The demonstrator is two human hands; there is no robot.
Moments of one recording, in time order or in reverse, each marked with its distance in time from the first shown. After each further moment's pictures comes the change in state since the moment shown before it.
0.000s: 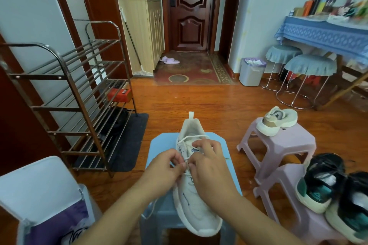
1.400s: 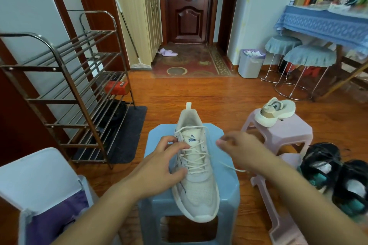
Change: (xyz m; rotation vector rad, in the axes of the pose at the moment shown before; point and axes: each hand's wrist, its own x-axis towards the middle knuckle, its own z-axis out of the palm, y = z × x) left_hand -0.014 -0.011 -0.013 0.466 -0.154 0.237; right_hand 0.019 0.067 -0.073 0.066 -0.466 0.483
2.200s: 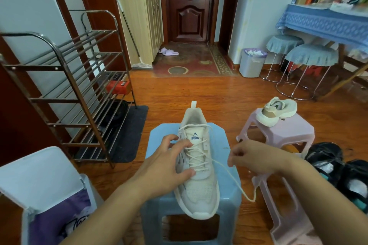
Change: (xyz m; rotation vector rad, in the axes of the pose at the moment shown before) left_hand 0.001 0.010 0.004 0.084 0.007 -0.030; right_hand -0.011 0.006 -0.025 -0.017 -0.372 -0.101
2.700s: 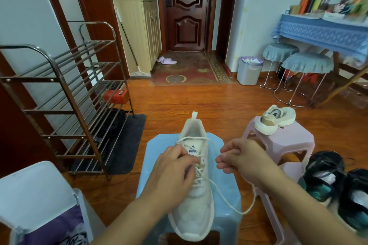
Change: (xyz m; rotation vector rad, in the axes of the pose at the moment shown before) left_hand 0.023 0.019 0.020 0.022 0.389 0.206; right_hand 0.014 -0.018 0.020 0.830 0.370 0.040
